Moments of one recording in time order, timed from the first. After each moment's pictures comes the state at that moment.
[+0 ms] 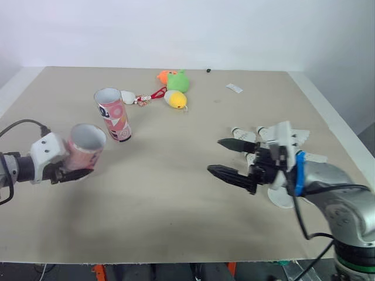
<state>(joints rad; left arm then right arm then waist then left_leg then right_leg) -0.35 1.20 -0.01 -0.02 -0.28 0.29 -1.38 -0.14 -0.76 -0.31 -0.68 0.90 0.80 0.85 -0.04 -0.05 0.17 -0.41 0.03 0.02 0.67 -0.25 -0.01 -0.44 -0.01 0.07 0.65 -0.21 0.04</state>
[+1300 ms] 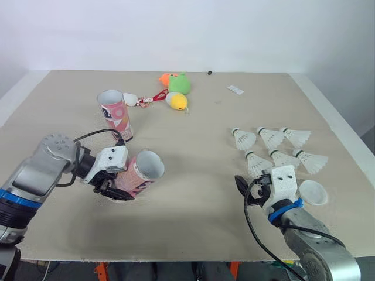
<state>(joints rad) -0.53 1.00 -0.24 -0.10 -0.21 0.46 -1.51 0.12 -0.38 -0.09 -0.69 0.32 0.77 0.05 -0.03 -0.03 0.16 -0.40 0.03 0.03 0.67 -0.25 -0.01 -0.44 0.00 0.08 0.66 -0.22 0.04</state>
